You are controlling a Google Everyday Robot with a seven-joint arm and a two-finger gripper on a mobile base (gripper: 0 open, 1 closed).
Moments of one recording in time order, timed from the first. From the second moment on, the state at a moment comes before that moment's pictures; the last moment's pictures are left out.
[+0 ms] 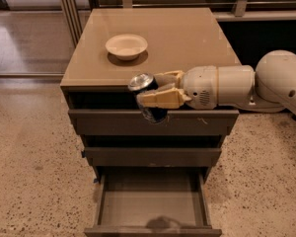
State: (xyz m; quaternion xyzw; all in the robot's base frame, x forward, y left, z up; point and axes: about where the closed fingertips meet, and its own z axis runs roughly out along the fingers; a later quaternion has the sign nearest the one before) arm 0.522 -0.018 0.903 -0.44 0.65 0.41 0.47
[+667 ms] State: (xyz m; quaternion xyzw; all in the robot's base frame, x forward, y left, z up) arm 0.554 -0.046 0.943 -0.44 0.64 0.36 0.51
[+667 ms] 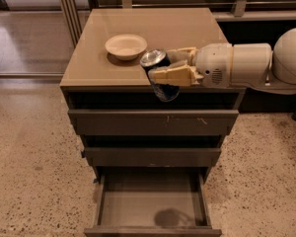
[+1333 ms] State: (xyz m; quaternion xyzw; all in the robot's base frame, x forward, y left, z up) arm 0.581 -0.090 0.969 -0.39 0.67 0.30 0.56
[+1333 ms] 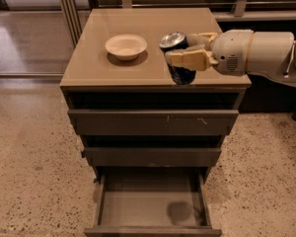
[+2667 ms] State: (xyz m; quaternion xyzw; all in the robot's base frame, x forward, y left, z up) arm 0.647 -0.127 0.960 -0.33 0.69 0.26 0.59
